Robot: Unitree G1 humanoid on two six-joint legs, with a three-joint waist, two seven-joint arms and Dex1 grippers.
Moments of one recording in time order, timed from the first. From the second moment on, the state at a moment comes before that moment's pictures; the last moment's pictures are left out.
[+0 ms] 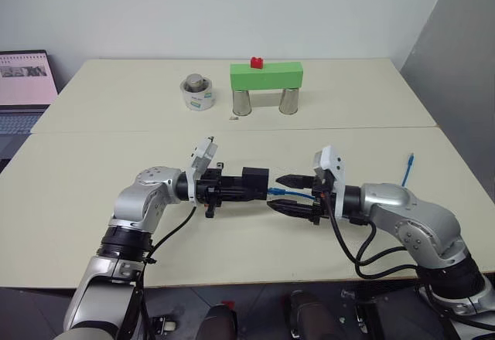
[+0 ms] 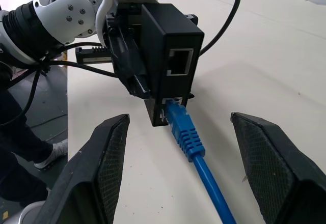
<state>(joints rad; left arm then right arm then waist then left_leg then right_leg) -0.56 0.52 -0.09 0.21 -0.55 0.47 -1.49 -0.42 -0.57 0.21 -0.39 0.69 0.77 0.71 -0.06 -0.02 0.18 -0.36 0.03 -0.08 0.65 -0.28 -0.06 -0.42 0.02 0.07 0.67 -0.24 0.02</state>
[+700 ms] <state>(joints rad) -0.56 0.52 -0.10 0.20 -0.53 0.44 -1.51 -0.45 -0.57 0.21 -0.37 0.68 0.81 0.81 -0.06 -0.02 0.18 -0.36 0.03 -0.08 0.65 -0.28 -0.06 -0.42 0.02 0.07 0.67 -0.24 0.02</state>
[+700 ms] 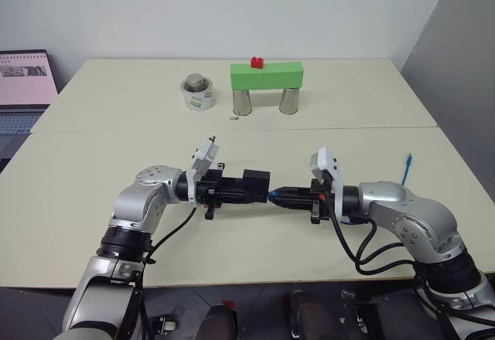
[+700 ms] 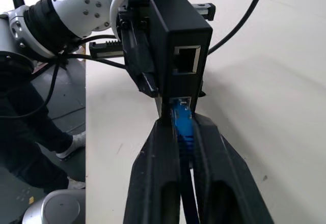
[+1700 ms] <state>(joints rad) -0.52 0.61 -0.11 0.25 -0.43 0.30 -1.50 -0.45 -0.63 0.23 -0.24 0.51 0.74 0.85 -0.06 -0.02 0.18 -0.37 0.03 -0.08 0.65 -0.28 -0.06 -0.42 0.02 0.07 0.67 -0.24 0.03</state>
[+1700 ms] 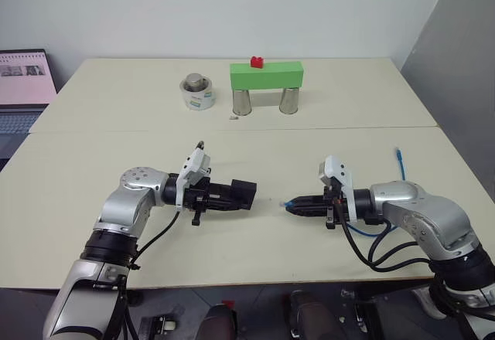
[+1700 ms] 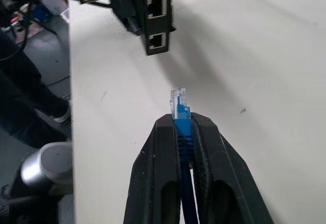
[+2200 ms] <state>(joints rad) -0.48 0.54 -0.04 0.26 -0.40 0.25 -1.23 -0.55 -0.50 0.16 0.28 0.15 0.39 0.56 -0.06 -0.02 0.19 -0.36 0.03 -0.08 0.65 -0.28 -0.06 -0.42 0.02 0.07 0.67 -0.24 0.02</state>
